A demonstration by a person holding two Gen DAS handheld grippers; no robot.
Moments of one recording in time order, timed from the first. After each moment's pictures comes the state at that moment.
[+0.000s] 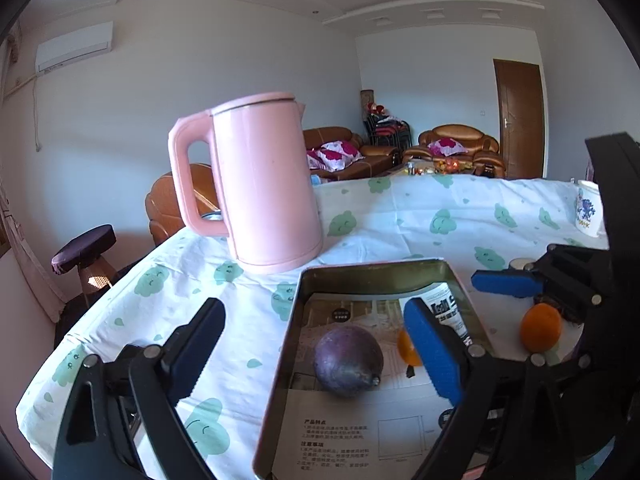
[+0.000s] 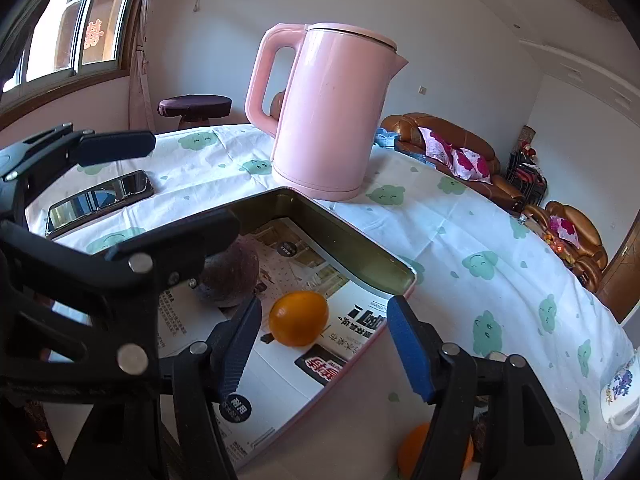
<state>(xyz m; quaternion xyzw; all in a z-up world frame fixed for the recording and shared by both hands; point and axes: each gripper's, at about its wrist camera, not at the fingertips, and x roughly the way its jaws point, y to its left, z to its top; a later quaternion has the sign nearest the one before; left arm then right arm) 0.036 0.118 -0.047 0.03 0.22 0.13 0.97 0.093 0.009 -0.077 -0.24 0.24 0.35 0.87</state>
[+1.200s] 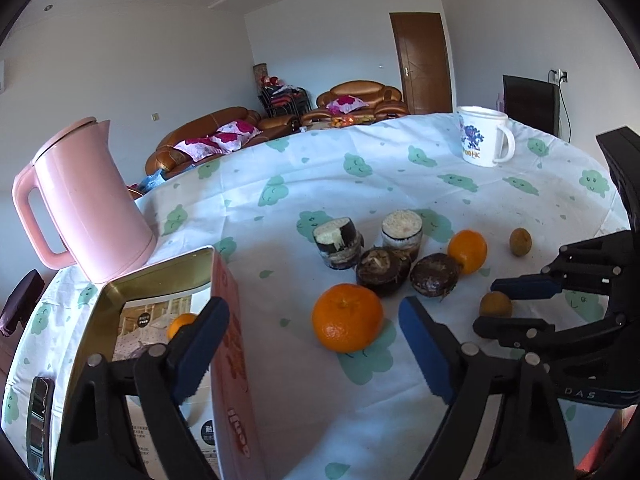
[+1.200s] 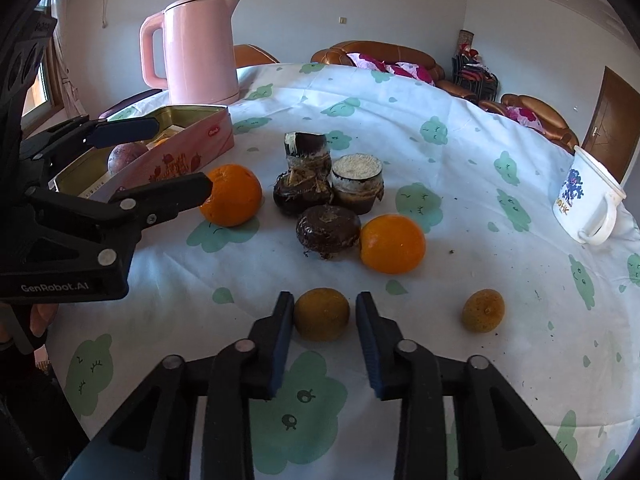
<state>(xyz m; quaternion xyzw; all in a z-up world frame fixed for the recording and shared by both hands) 0.077 -0.036 -0.075 0.11 0.30 -0.04 0.95 0.090 -0.185 -0.108 -0.14 0.38 0.26 0.88</state>
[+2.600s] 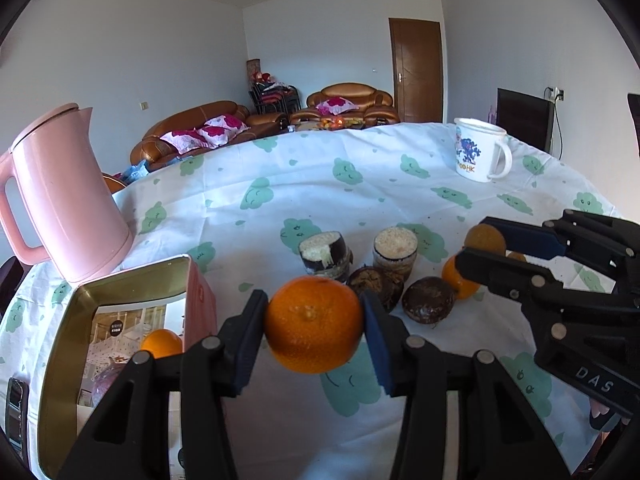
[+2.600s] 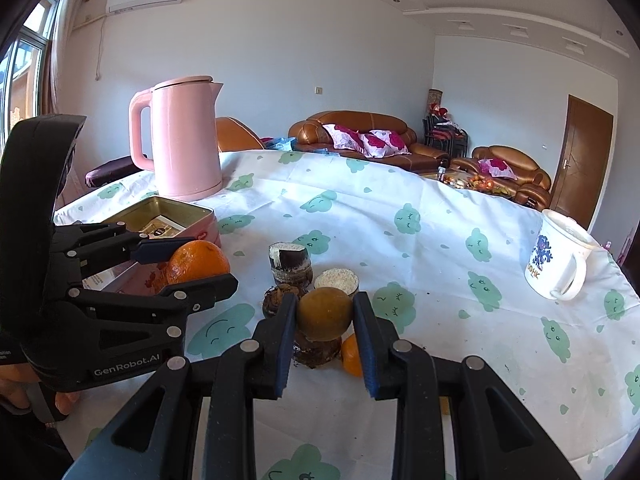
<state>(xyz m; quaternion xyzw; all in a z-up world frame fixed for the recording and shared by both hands) 0.098 -0.031 -0.072 0.07 0.30 -0.06 0.95 0.092 -0.181 -0.066 -0.10 0.24 0.23 0.94</state>
